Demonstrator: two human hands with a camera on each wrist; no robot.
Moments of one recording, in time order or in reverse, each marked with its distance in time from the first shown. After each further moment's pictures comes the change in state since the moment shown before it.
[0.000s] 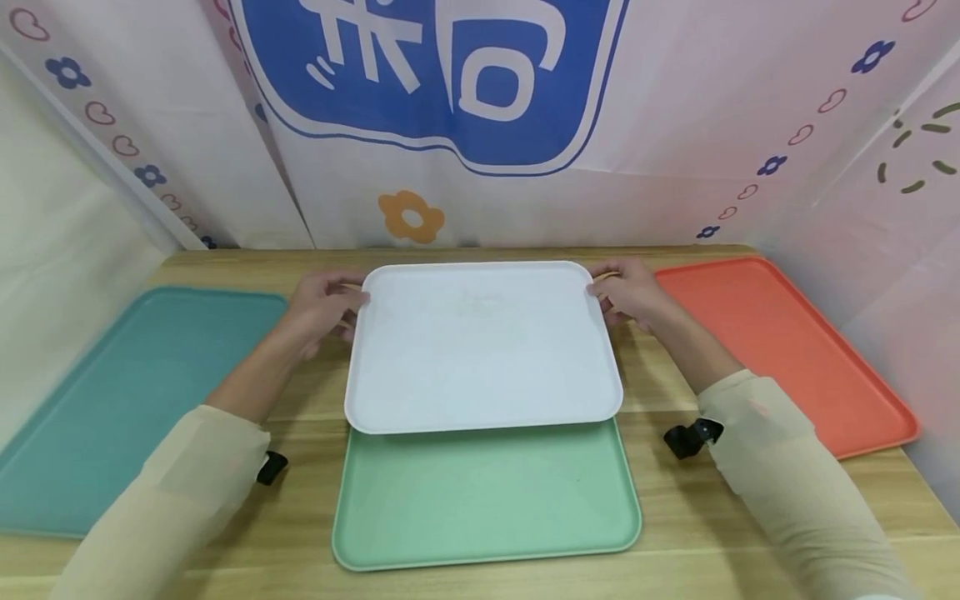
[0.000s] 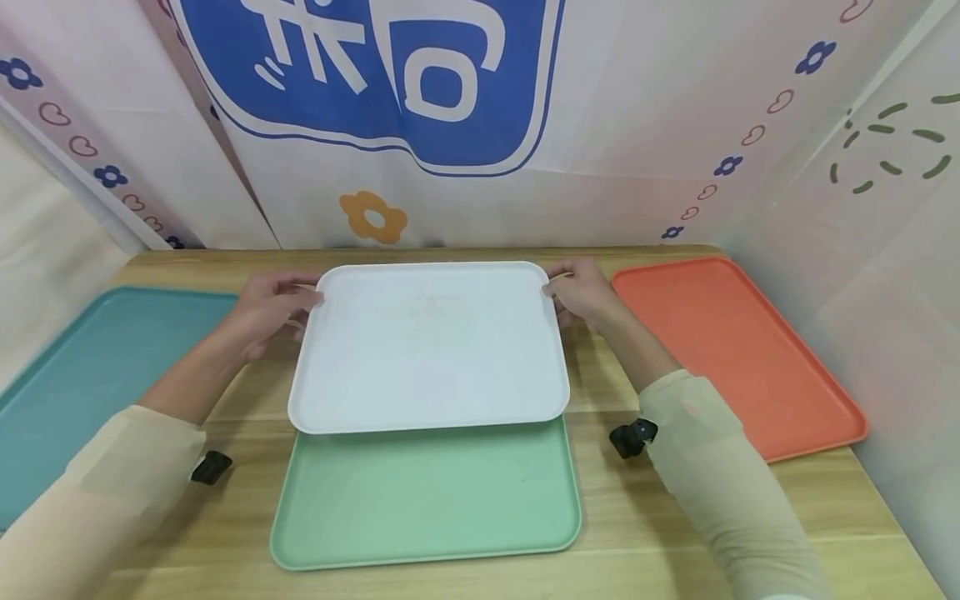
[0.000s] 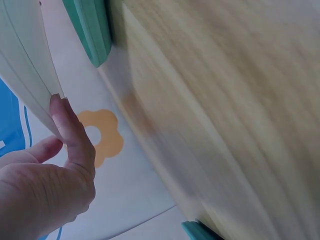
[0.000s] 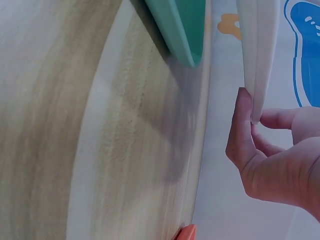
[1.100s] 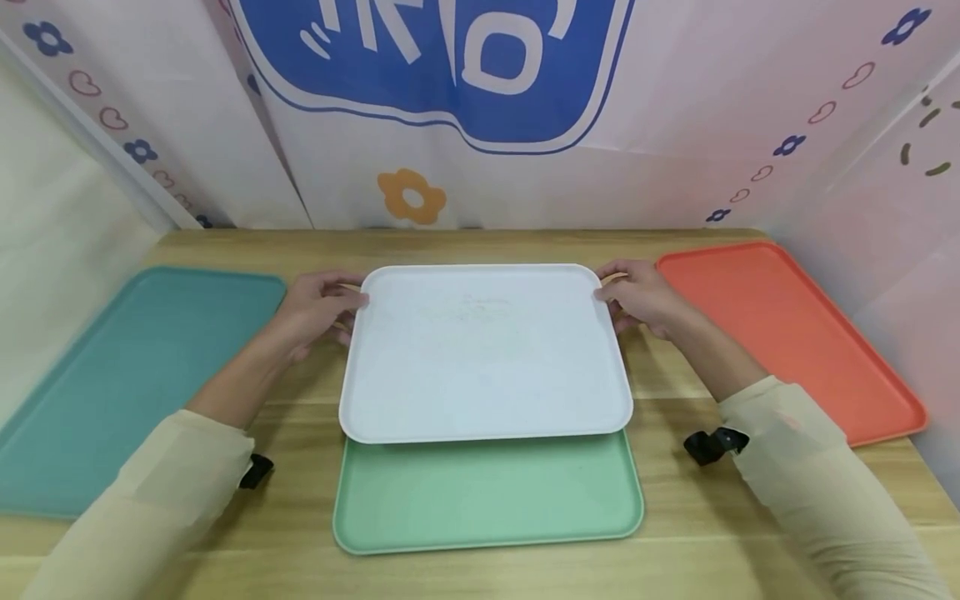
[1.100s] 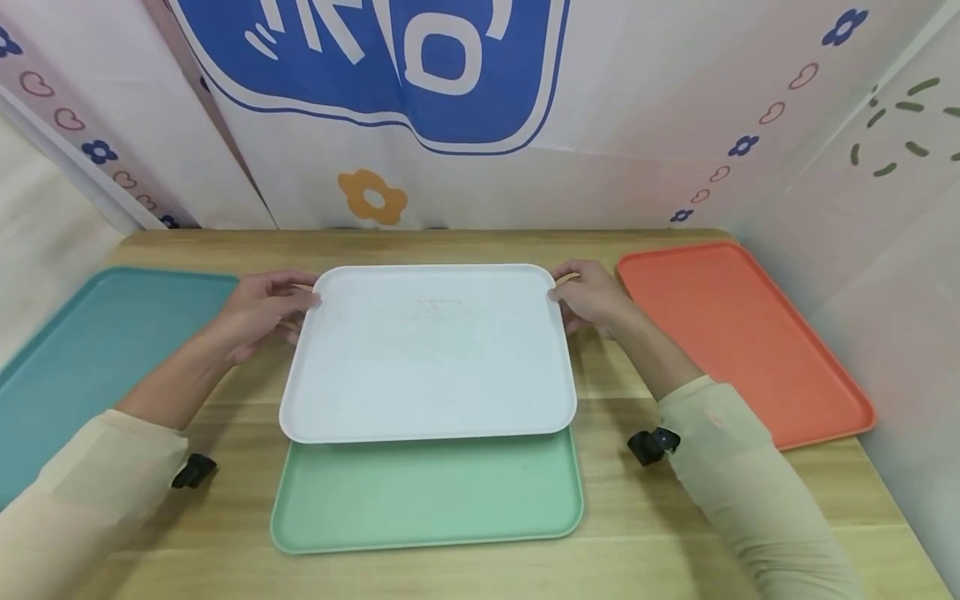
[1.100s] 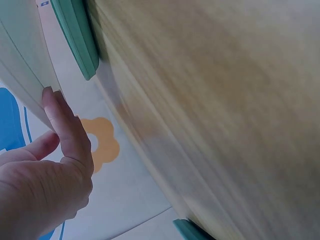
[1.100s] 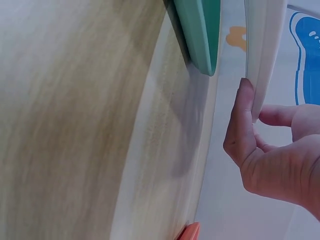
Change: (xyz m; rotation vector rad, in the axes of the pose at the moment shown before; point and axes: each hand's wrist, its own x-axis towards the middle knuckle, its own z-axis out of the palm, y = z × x) left_hand -0.012 -0.013 0.000 -0.004 -0.061 -0.027; right_hand -0.016 0.012 -0.001 -0.052 -0.094 0.021
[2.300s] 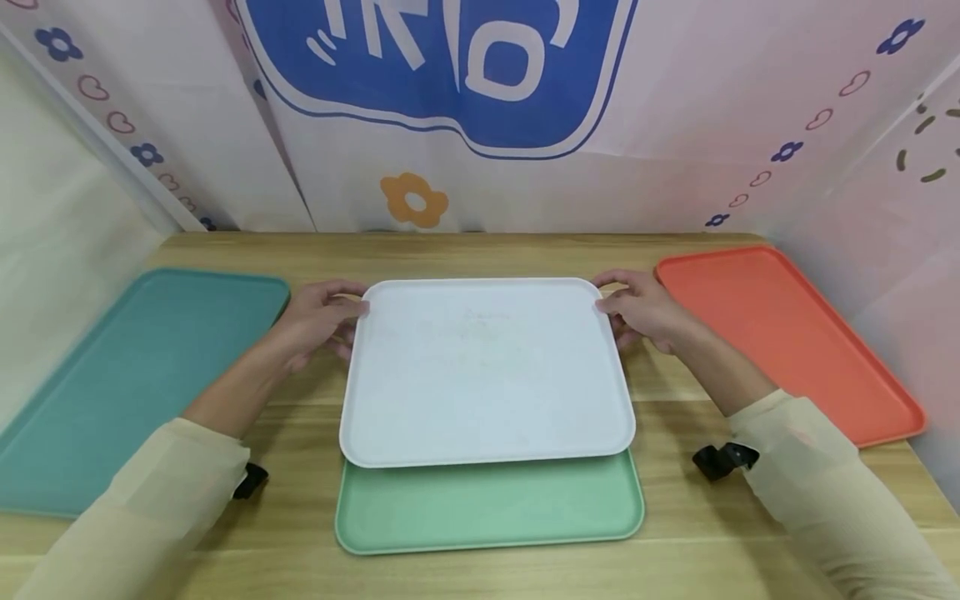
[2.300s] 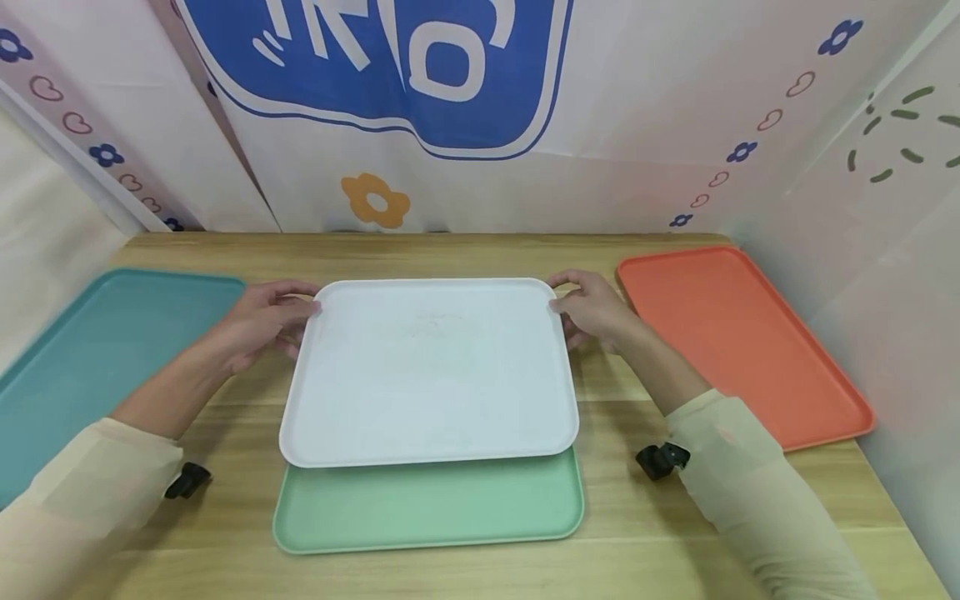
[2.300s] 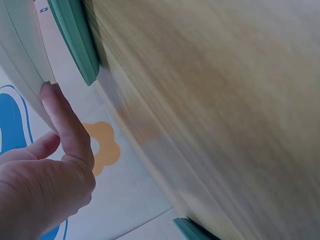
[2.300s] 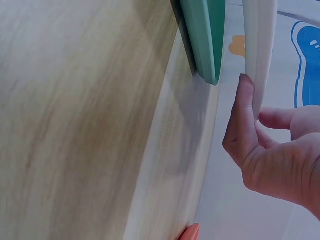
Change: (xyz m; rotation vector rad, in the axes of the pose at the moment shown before) left_hand -0.012 -0.002 -0.001 -0.008 -0.056 -0.016; right_hand -0.014 0.004 0.003 0.042 -0.064 -0.026
